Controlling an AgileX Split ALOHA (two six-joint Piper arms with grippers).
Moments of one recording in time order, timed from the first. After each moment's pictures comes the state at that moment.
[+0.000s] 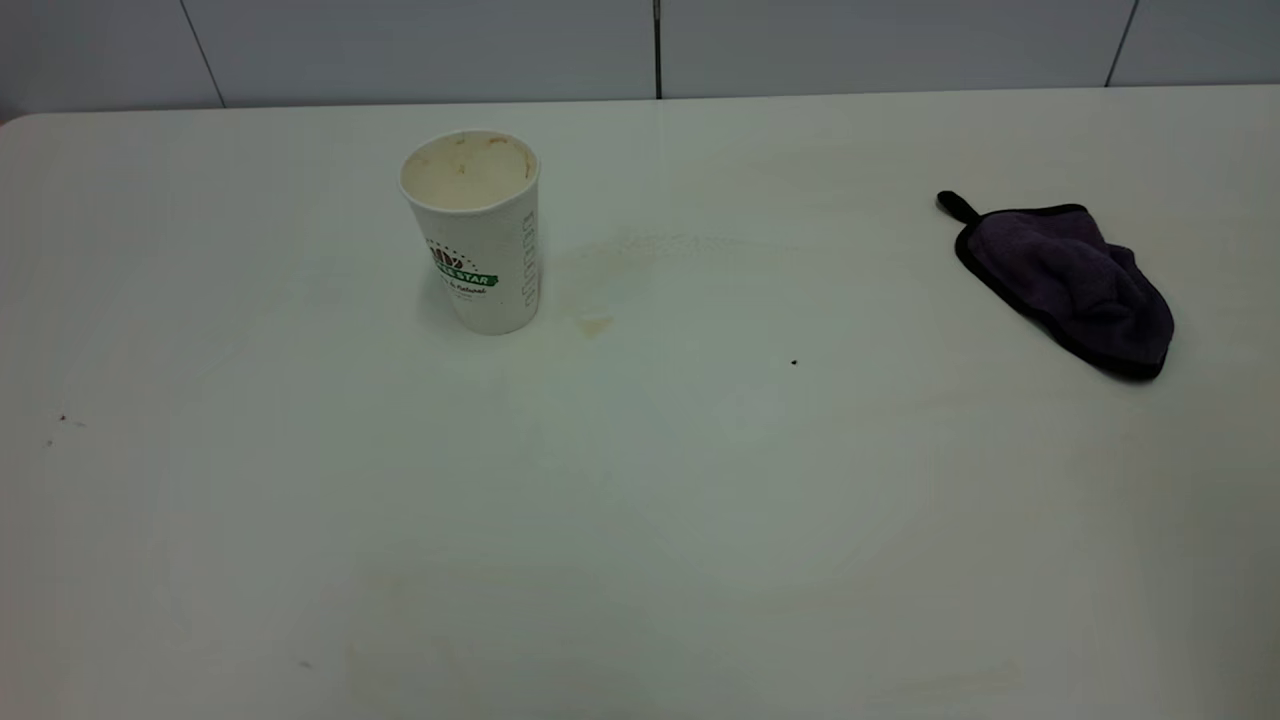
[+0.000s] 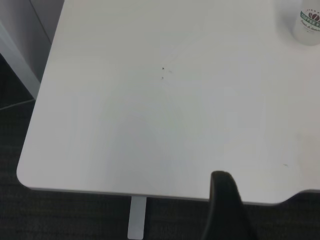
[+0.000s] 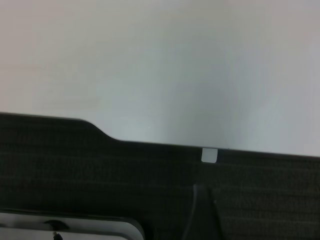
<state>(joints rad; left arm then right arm) 0.02 -0.02 -0.49 0.07 1.13 -0.06 0.02 0.43 -0.48 0.02 1.11 -0.07</state>
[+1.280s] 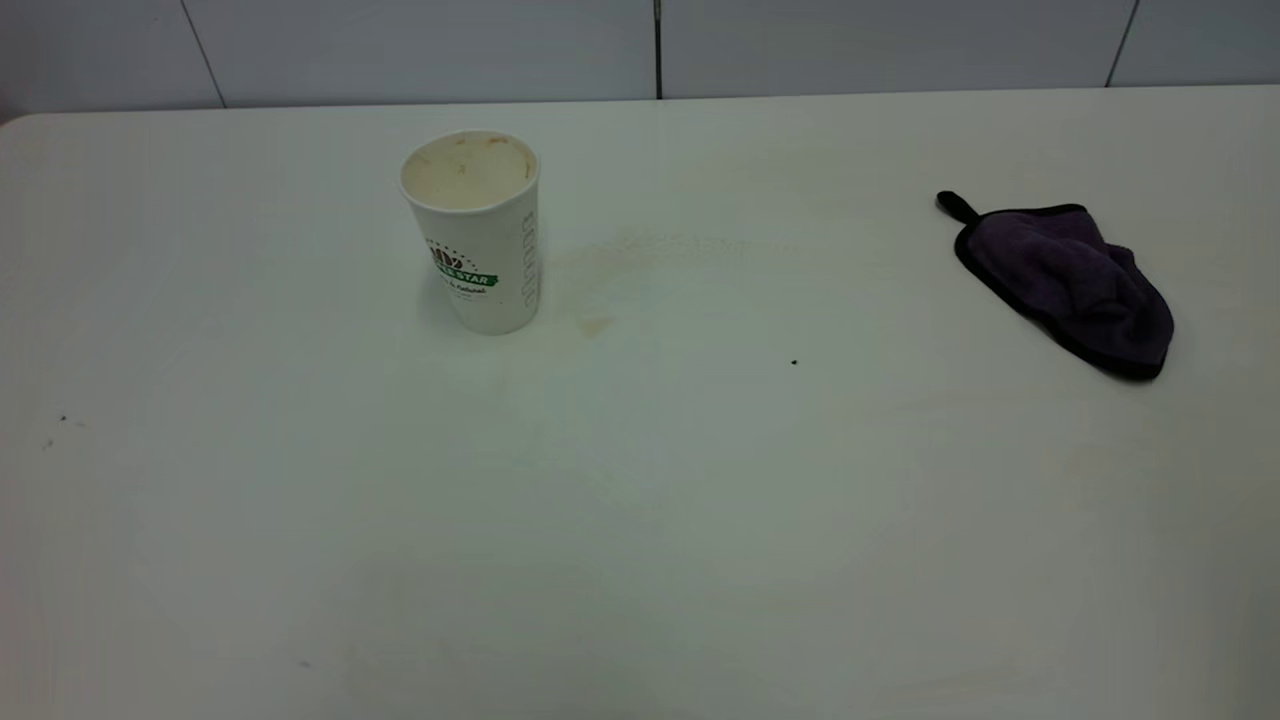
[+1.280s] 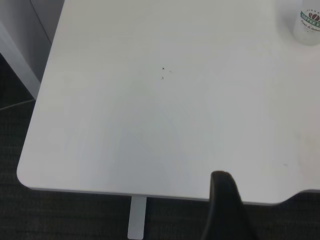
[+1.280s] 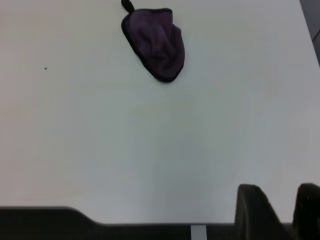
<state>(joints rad) 0.02 -0.02 -0.49 0.07 1.13 -0.06 -0.06 0.06 -0.48 0.02 1.12 -0.08</state>
